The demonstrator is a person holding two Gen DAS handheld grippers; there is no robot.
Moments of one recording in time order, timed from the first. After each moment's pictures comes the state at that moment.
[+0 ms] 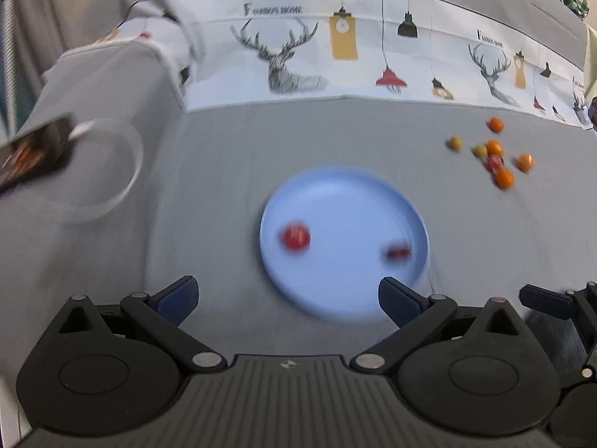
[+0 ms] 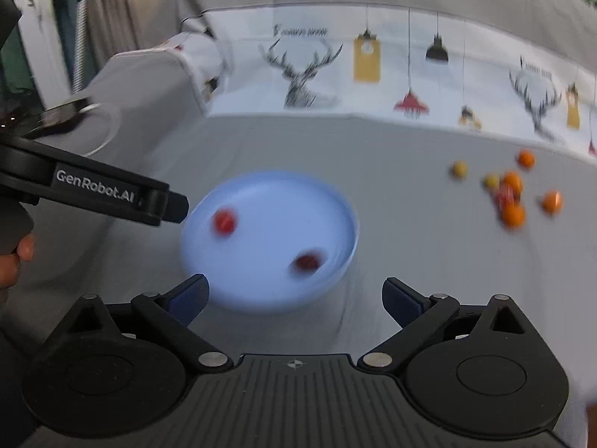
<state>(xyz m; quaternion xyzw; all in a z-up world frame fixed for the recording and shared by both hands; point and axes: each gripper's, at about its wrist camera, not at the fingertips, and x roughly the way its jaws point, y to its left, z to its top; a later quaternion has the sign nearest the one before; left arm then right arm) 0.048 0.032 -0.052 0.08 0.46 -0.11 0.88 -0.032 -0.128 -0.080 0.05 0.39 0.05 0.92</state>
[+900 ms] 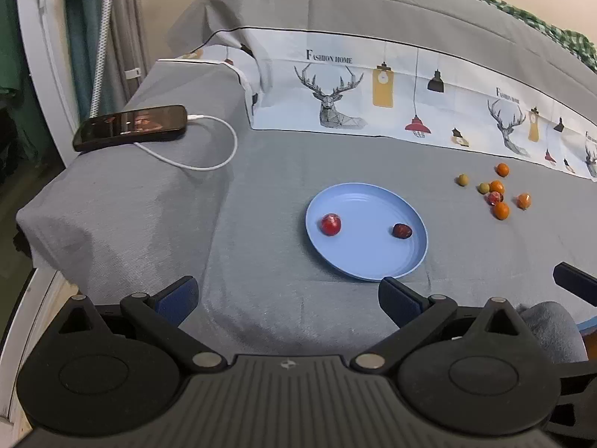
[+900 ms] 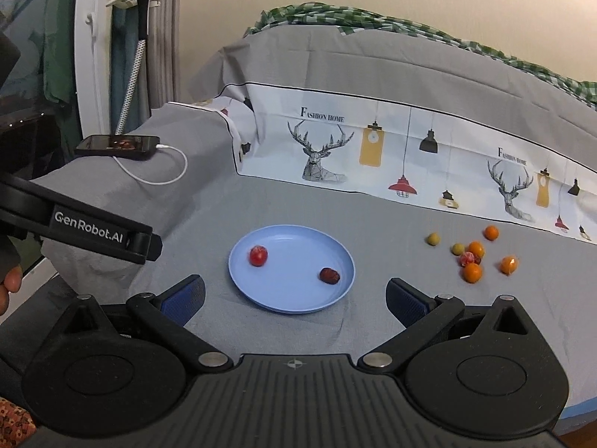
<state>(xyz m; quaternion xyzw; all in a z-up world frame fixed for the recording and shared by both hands) -0.065 0.073 0.001 0.02 0.40 -0.04 0.92 -0.140 -0.098 -0.020 -0.02 0.27 0.05 0.96</state>
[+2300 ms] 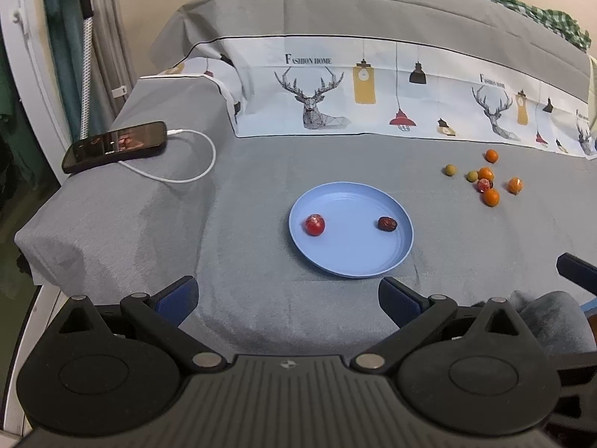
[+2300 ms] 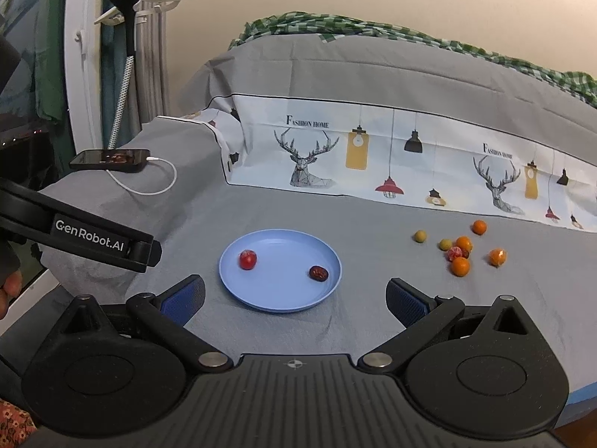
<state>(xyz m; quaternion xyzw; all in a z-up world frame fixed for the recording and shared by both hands) -0.072 0.047 0.002 0.06 0.39 -0.05 0.92 -0.156 -0.116 -0.021 0.00 0.26 0.03 0.97</state>
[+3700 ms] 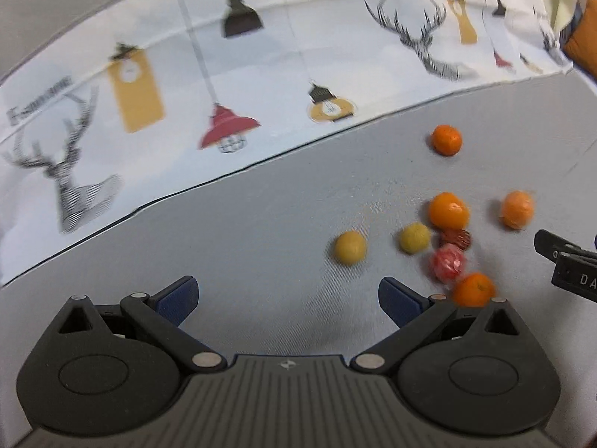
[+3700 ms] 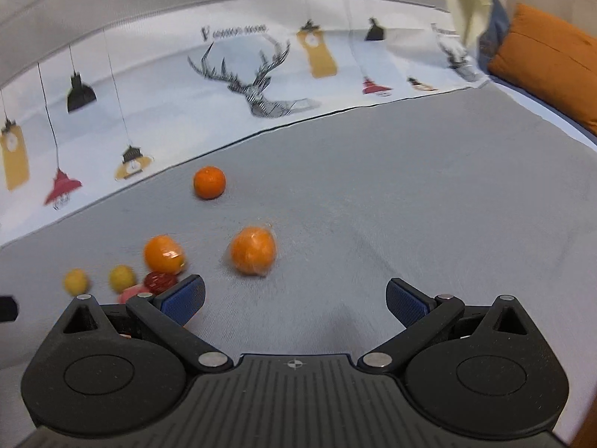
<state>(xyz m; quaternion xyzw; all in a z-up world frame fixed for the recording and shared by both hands) 0.257 -0.296 -0.152 0.20 0.42 -0.20 0.86 0.101 -0.469 -0.189 0.16 0.34 -0.28 0.88</state>
